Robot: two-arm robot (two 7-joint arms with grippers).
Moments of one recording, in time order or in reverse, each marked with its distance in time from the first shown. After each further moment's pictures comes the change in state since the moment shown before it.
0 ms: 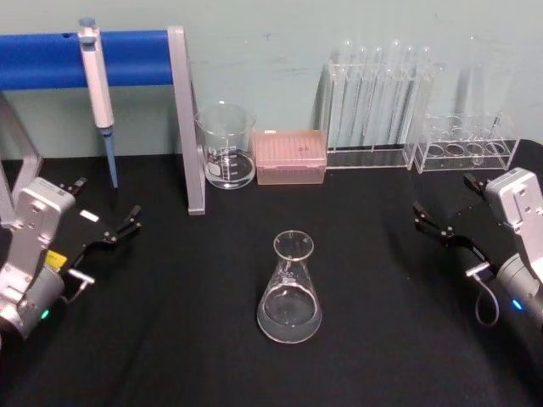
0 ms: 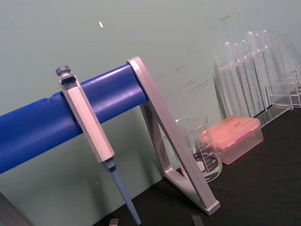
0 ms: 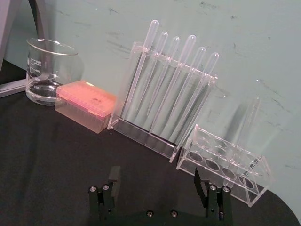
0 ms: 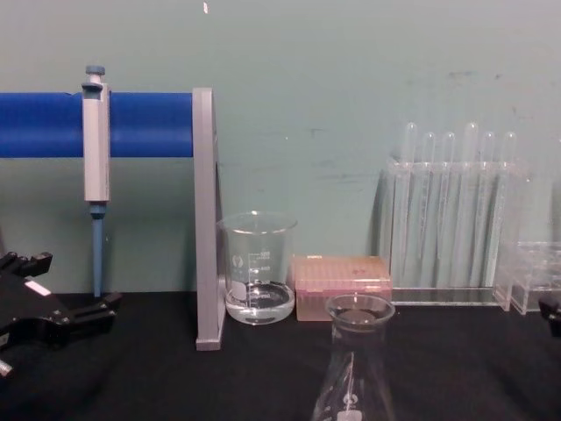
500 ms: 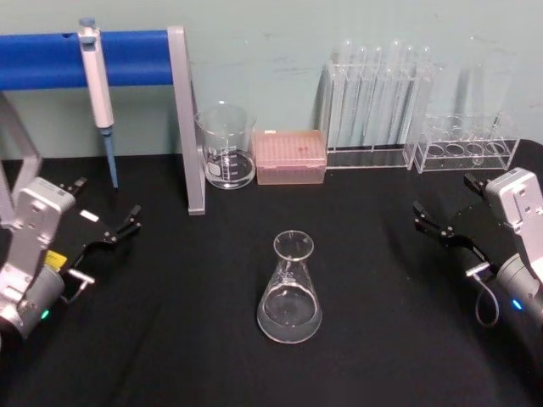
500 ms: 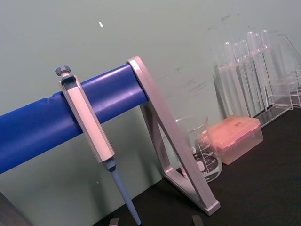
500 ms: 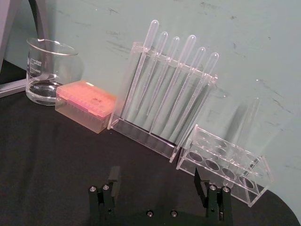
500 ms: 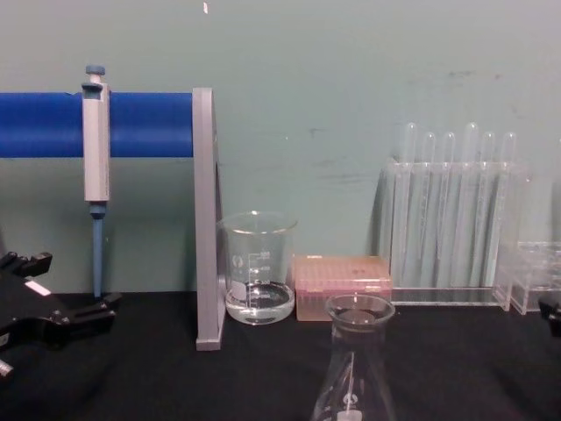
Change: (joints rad) left arm 0.000 0.000 0.000 0.000 0.000 0.000 0.000; right arm 0.000 0.000 0.000 0.000 0.000 0.000 0.000
